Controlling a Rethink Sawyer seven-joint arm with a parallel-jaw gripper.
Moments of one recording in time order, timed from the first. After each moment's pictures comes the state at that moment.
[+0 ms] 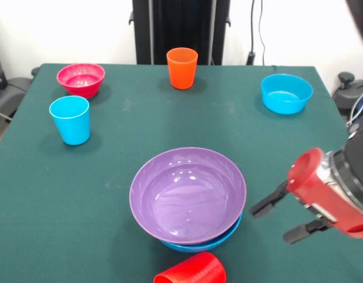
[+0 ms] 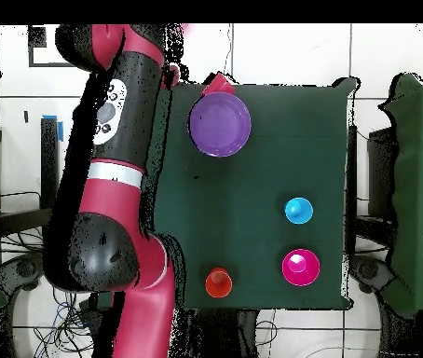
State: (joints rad) arm -0.14 0.28 -1.95 0.02 1.34 1.35 2.06
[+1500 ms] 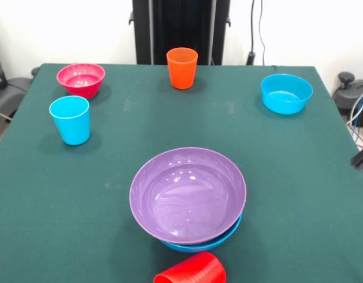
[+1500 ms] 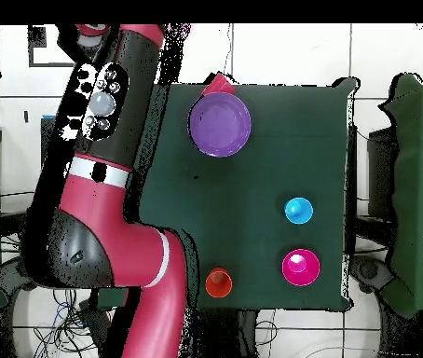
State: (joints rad) arm -0.20 0.18 -2.38 0.11 2.19 1.75 1.64
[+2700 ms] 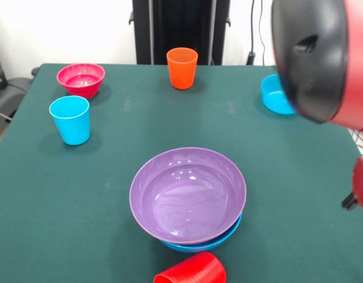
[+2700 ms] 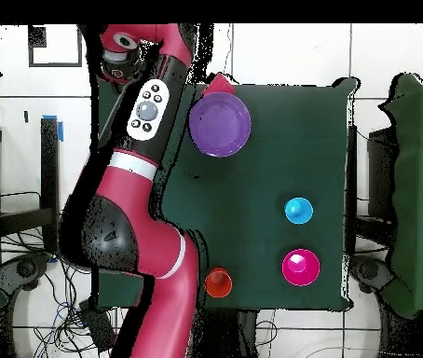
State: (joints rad) arm -0.25 0.33 -2.38 0.11 2.38 1.75 1.51
